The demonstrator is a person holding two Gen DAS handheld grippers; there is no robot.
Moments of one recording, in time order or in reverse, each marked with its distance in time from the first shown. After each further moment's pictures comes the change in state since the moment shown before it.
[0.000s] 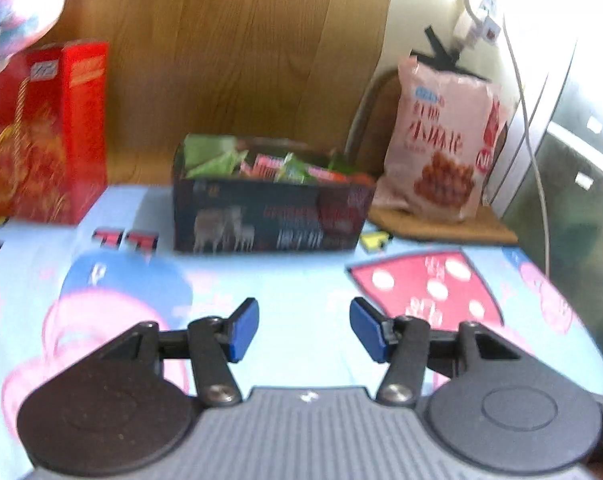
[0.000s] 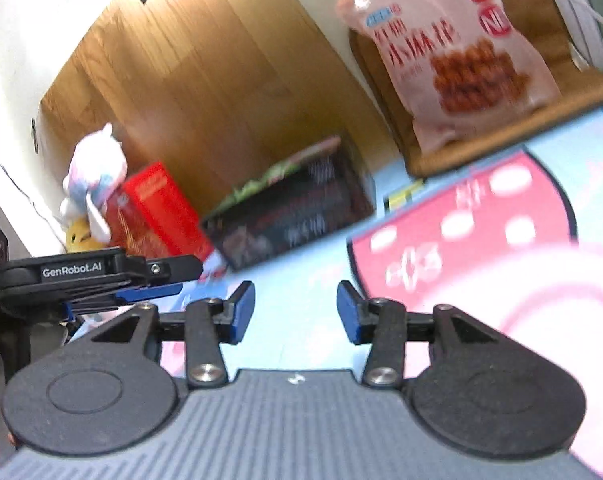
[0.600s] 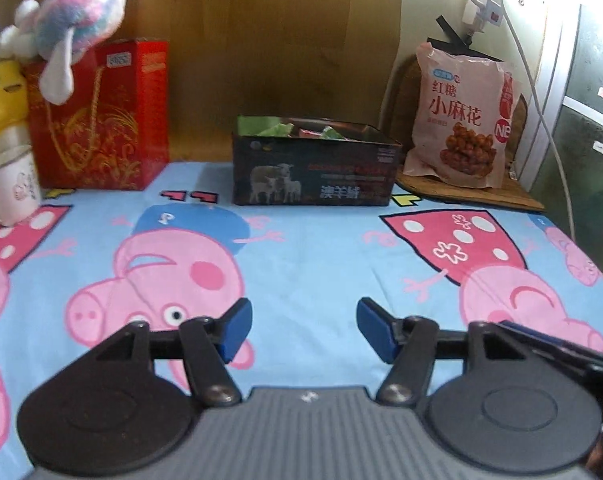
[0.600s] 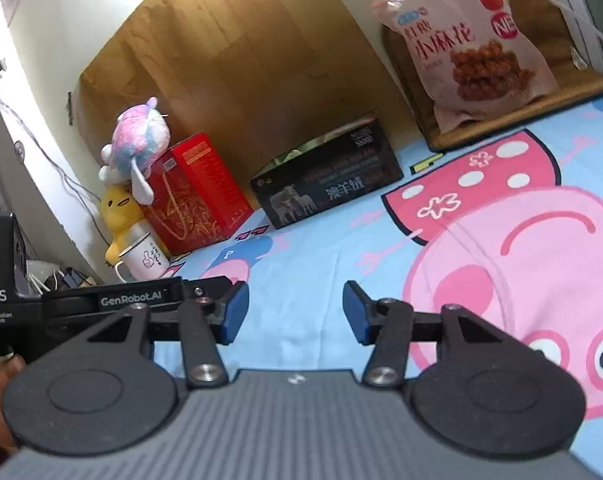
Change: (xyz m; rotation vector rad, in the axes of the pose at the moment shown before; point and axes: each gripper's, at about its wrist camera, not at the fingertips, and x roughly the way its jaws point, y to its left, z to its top) left arm -0.053 -0.005 -0.056 0.034 -0.038 0.157; right arm -0.048 0.037 -0.039 -0.065 0.005 0.035
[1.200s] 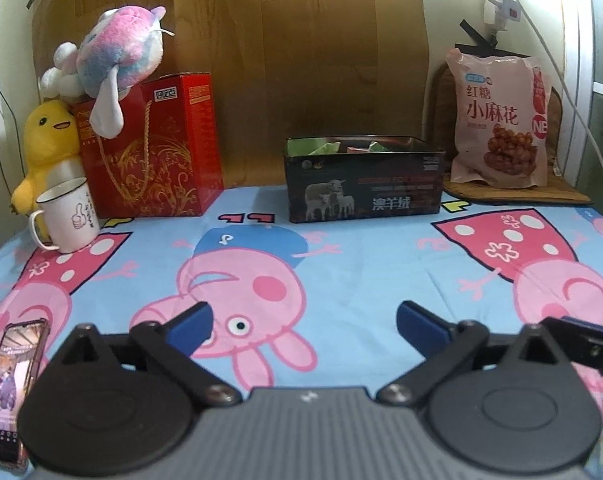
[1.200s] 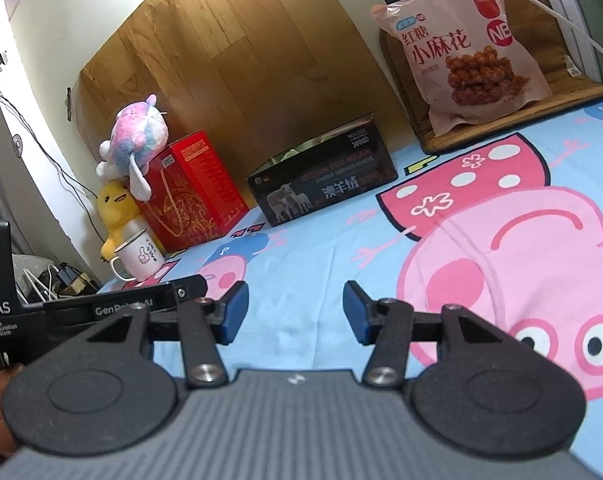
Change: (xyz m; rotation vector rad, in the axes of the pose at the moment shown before) left arm -0.008 0.001 -0.010 0.064 -0.070 0.176; right arm -0.006 0.002 -0.005 -0.008 -0.008 -0.027
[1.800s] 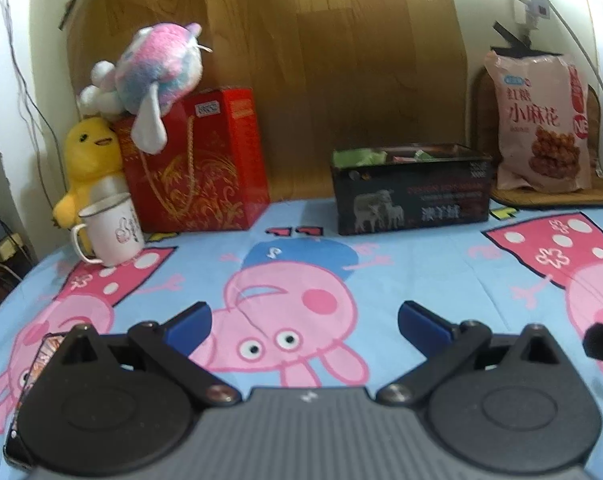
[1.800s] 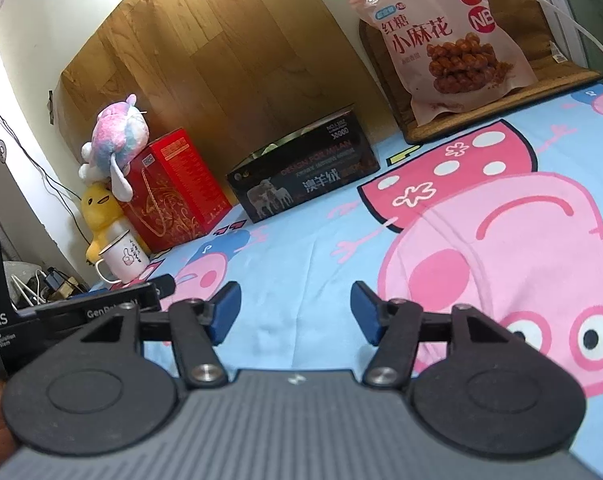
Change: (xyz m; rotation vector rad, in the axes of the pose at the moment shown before) left arm 0.006 0.007 -0.003 0.015 -0.062 0.149; right arm 0.007 -0.008 -0.003 0.033 0.011 -0.042
